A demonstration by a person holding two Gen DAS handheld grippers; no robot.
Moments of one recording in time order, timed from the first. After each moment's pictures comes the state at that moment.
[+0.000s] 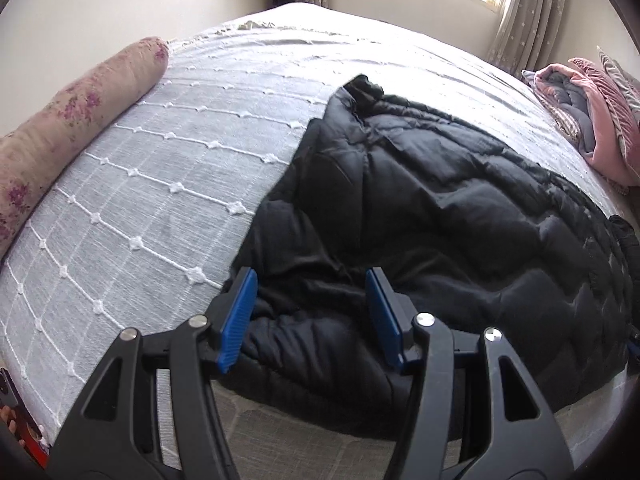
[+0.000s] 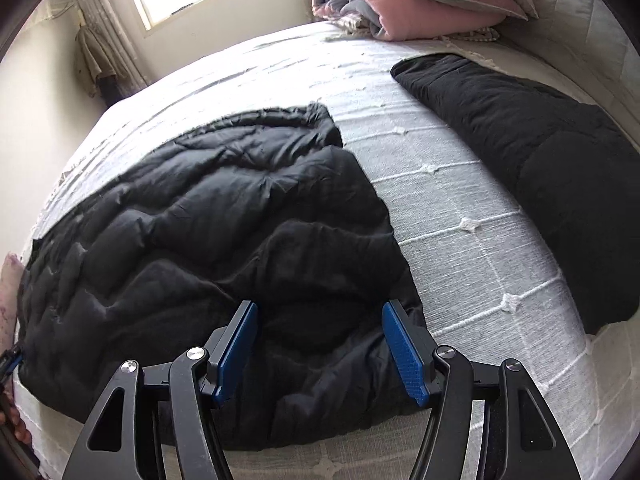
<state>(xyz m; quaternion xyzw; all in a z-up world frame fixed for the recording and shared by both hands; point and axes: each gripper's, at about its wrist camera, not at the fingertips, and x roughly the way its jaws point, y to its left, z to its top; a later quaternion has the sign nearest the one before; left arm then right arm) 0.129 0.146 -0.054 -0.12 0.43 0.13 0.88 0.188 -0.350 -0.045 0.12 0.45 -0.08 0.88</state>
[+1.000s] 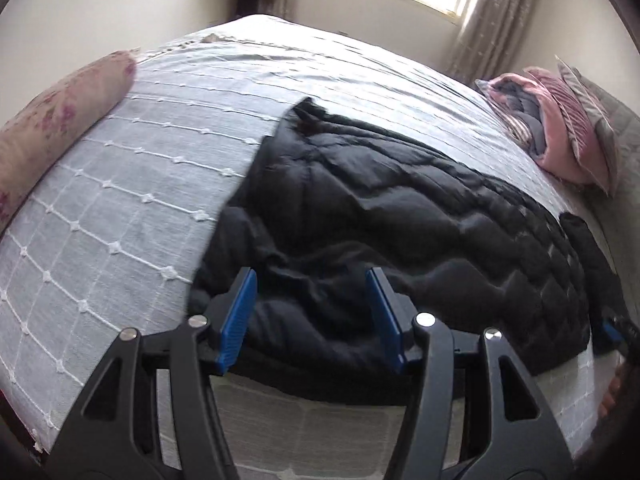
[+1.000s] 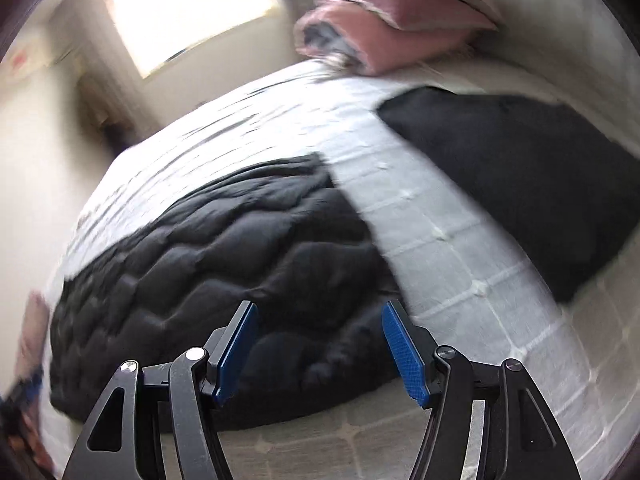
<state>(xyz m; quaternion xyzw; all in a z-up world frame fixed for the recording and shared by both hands) 0.112 0.123 -0.026 -0.13 0.41 0.03 0.90 0.140 -0.330 -0.004 0.14 0.39 -0.07 0.91</state>
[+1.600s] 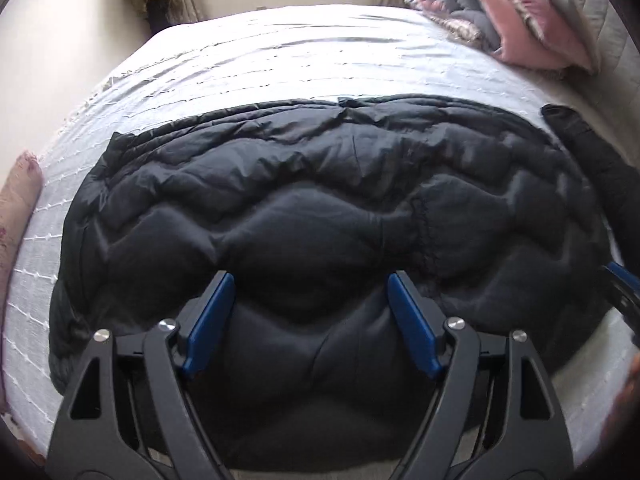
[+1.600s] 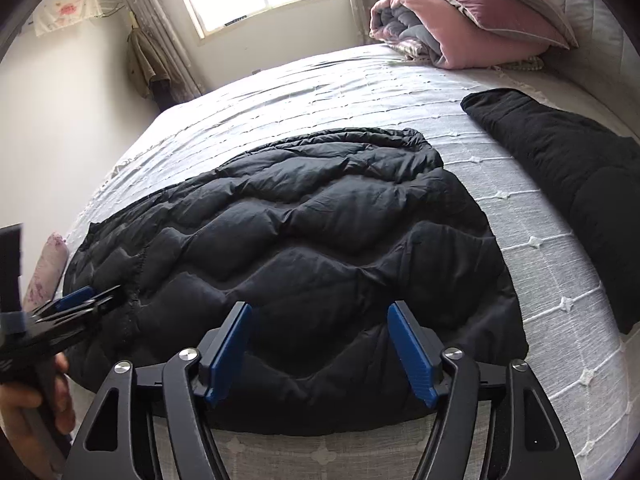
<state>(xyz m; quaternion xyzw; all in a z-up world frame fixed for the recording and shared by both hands) 0.197 -0.049 -0.036 0.03 0.47 0.00 0.88 0.173 -0.287 -0.024 0.11 0.42 0.01 0.90</state>
